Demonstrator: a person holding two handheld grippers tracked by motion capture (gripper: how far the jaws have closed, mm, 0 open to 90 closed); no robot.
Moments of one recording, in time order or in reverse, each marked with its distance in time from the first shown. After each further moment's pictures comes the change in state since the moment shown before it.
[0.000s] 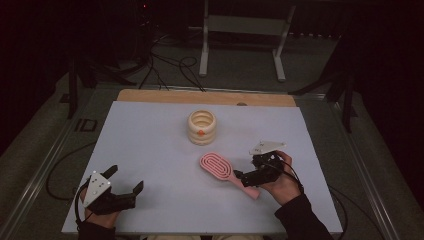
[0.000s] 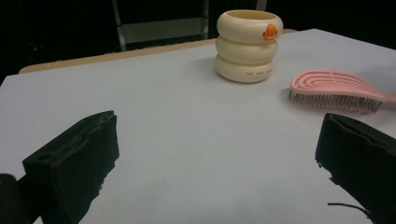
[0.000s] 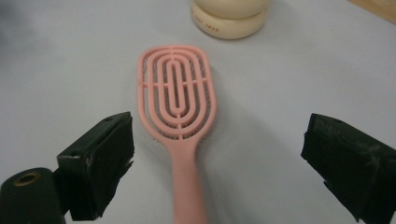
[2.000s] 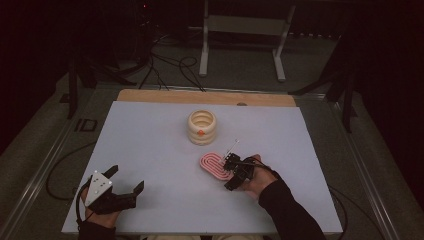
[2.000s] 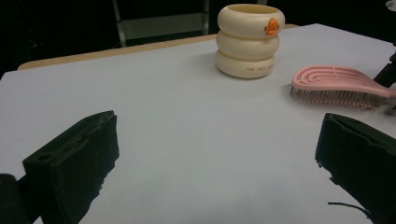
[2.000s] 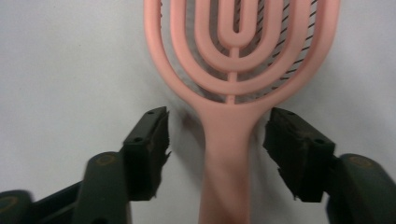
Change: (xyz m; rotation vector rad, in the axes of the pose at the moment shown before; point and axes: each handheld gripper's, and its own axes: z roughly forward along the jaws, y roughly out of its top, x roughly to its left) left arm -0.001 -0.001 0.002 0.016 0.003 0.002; right arm 0.015 0.009 0.089 0.535 0.133 -0.141
